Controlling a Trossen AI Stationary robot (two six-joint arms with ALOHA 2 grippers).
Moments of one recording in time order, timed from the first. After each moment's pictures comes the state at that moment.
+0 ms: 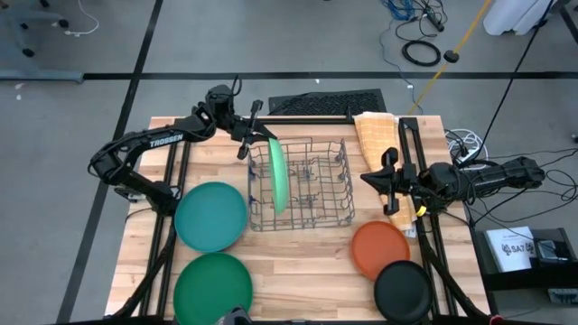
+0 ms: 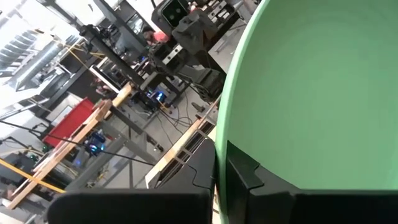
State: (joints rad) left arm 0.73 1.45 0.93 0.30 1.07 0.97; right arm 0.15 0.51 0.29 0.47 0.25 -0.04
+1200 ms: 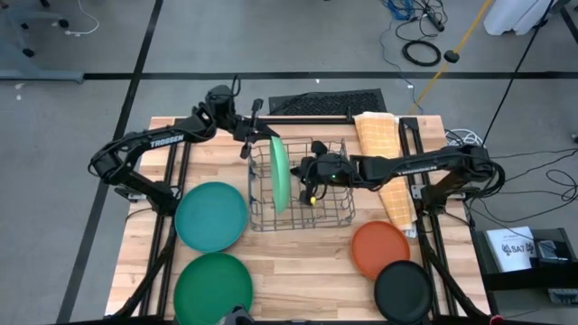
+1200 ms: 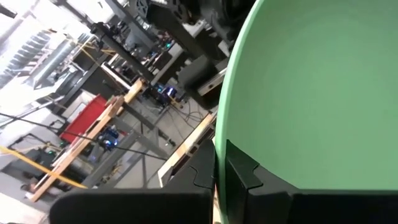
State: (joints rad) left arm 0.71 1.45 0.93 0.33 1.00 0.99; right arm -0.01 1.57 1.14 -0.03 0.29 0.01
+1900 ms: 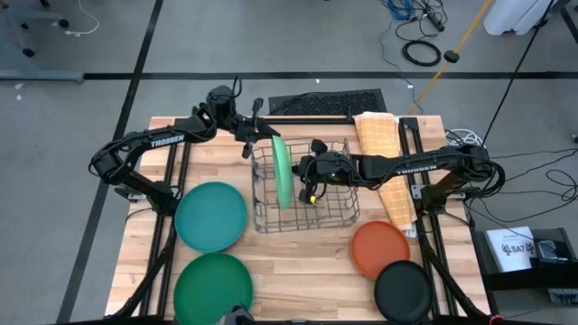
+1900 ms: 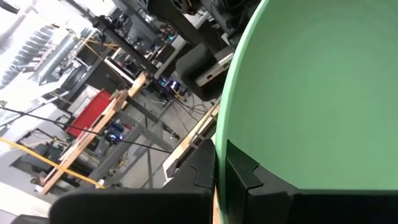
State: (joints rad) left arm 0.70 1.45 0.93 0.32 0.97 1.01; right arm -0.01 1.57 1.14 -0.03 0.29 -0.01
